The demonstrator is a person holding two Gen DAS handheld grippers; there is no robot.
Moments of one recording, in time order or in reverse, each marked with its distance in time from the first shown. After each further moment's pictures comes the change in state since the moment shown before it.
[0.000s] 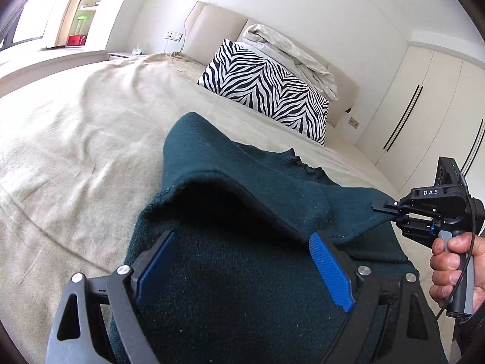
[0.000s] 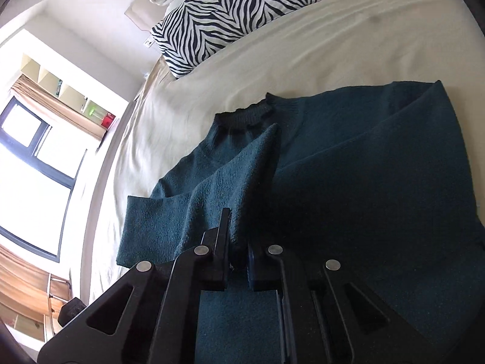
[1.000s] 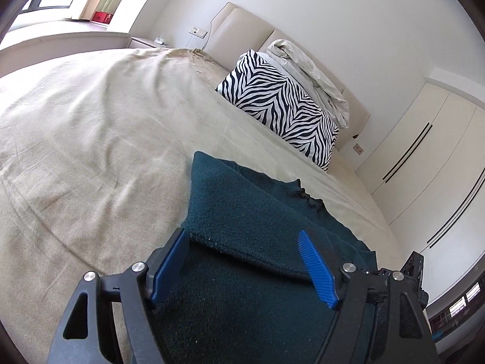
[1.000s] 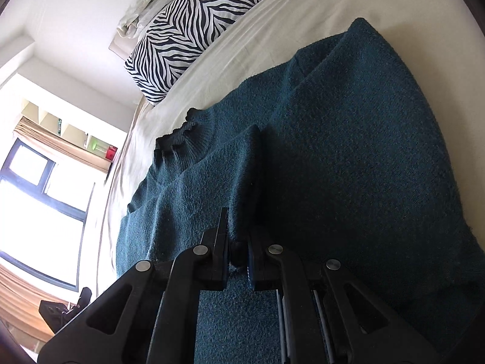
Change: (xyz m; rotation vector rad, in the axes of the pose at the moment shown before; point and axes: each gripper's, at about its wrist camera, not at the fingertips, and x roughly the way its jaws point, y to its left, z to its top) left arm -0.015 0.028 0.041 -0.173 -0.013 -0.032; right arm 0.024 -0.090 -0.020 0.085 -0.096 0.132
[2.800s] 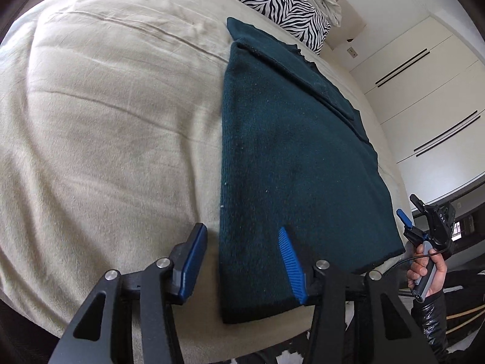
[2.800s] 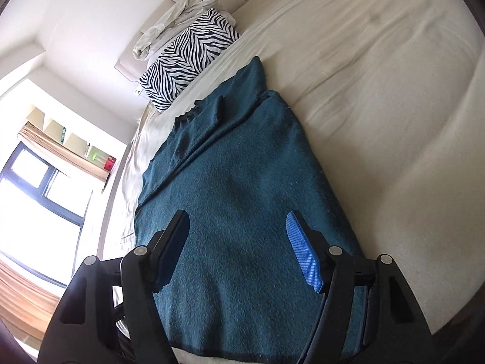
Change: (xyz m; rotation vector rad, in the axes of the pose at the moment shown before) left arm -0.163 0.066 -0.128 0.057 0.536 -0.026; right arm -0.264 -0.024 -0.186 0.053 -0.104 -0.107
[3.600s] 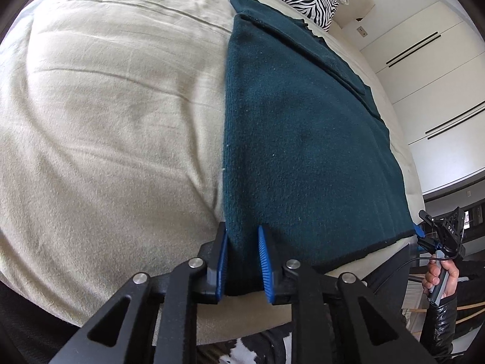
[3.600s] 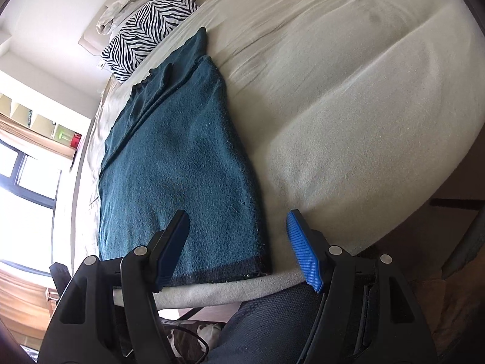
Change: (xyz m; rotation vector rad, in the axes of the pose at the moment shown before) left arm 0.014 -0.009 -0.006 0.007 0.110 0.057; right arm -0.042 -0.041 -0.025 0.005 0.182 -0.151
